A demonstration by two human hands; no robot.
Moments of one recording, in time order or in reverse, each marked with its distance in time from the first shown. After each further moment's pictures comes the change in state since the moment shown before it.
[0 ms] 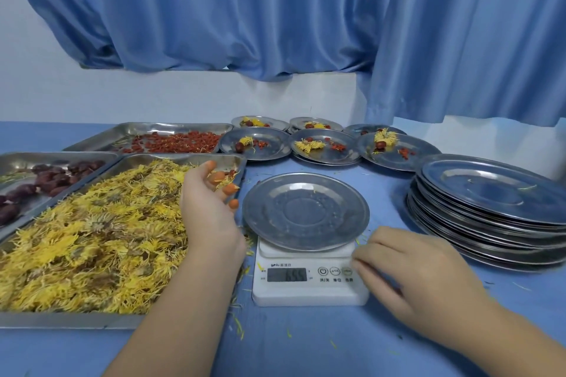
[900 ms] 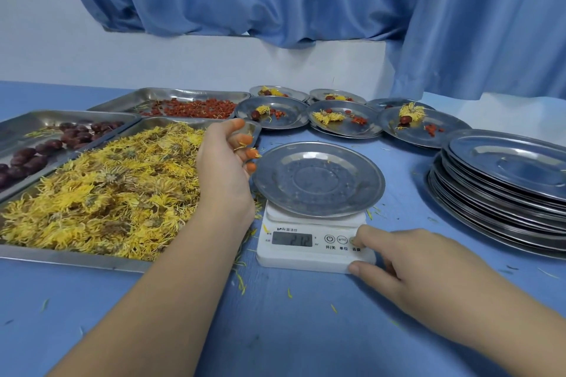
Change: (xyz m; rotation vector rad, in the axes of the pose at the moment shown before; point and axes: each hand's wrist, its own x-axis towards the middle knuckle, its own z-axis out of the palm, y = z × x) left_hand -0.005 -0.004 0.000 0.036 -0.146 0.074; right_hand -0.006 -0.013 -0.002 0.068 -0.463 0.286
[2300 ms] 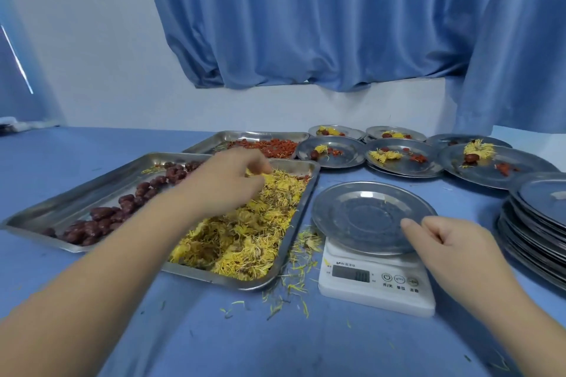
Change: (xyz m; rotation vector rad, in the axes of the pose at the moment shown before) left_hand 0.022 0.127 -0.055 1.630 -0.514 0.426; right_hand 0.055 -0.003 0.001 0.556 0.466 0.168
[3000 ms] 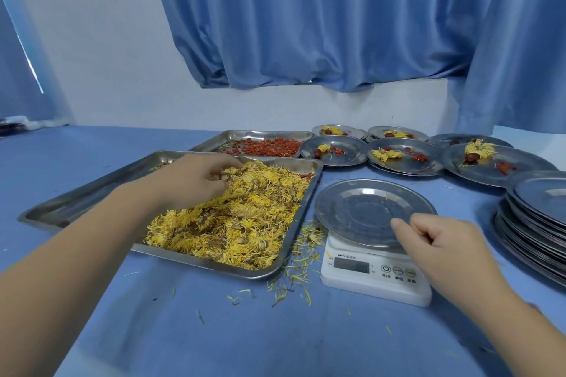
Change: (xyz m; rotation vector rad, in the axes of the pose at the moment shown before) left_hand -0.005 -0.066 -0.025 0.204 -0.121 -0.003; right_hand -0.009 -0.005 0.001 0.091 0.012 -0.147
